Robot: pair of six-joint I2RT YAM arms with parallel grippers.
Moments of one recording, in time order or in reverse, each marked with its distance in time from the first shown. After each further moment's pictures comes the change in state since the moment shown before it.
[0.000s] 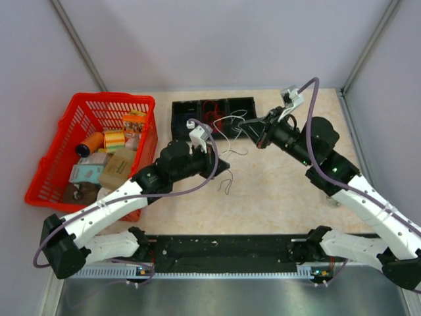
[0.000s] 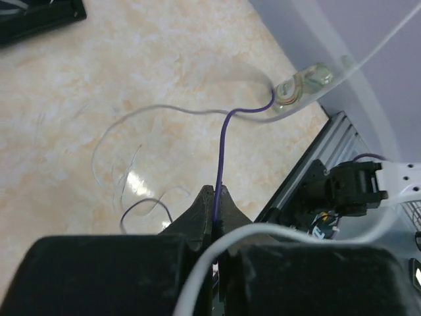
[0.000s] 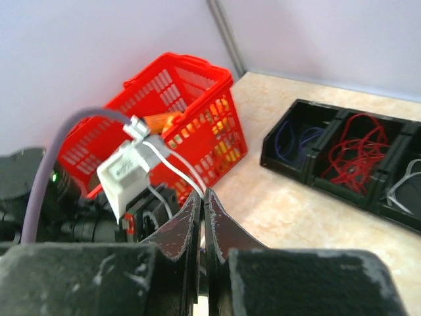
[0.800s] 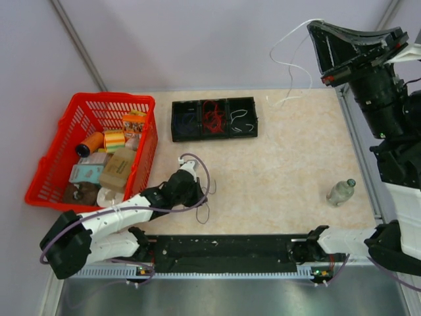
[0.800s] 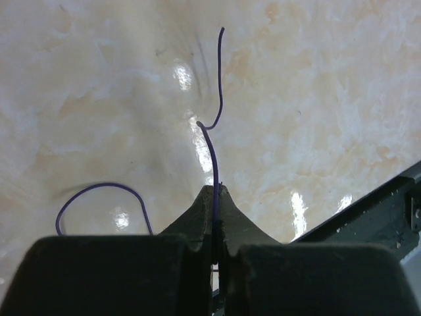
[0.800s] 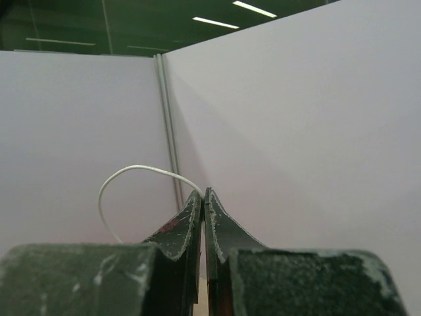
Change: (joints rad) left arm 0.002 -0.023 -0.438 -0.067 -0.212 -0.195; right arm -0.001 0.189 0.915 -0.127 0.147 -0.336
